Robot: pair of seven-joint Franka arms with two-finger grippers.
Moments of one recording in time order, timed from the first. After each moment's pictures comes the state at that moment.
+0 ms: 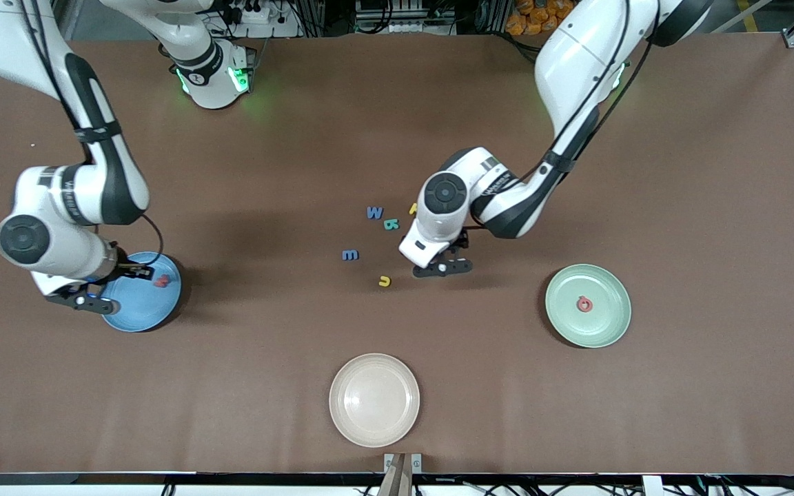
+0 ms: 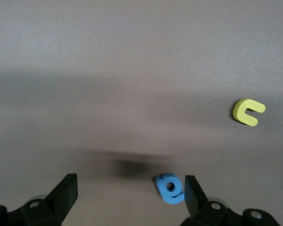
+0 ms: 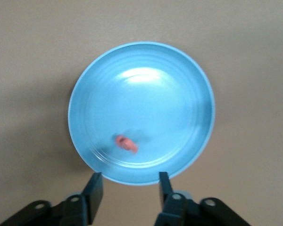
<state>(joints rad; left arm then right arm) -0.47 0.75 -0.33 -1.60 0.22 2.29 -1.00 -0.05 0.38 0.00 -1.85 -0.18 2.05 0.27</state>
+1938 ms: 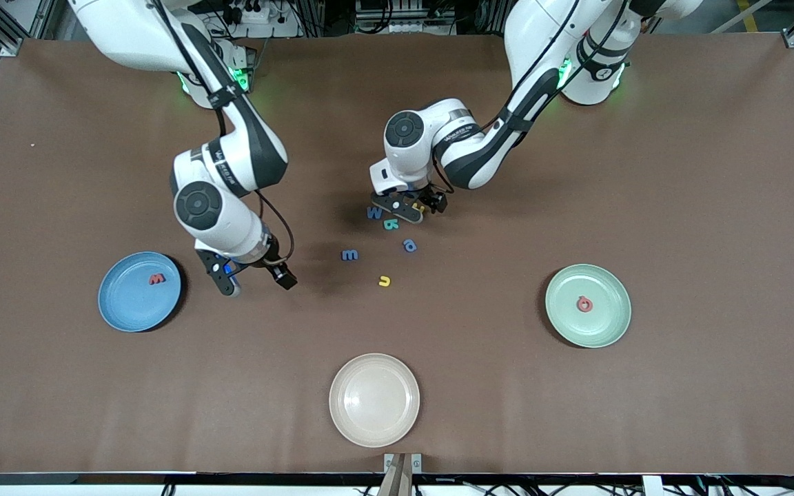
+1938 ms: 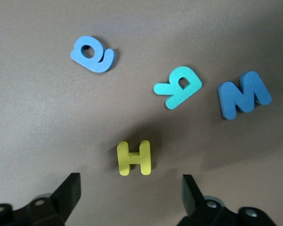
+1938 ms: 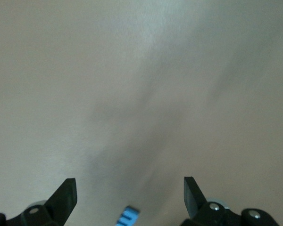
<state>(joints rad) -0.58 0.63 -0.36 -1.85 0.29 2.32 -0.55 0.40 0.43 0.04 -1.85 0.08 2.29 1.42</state>
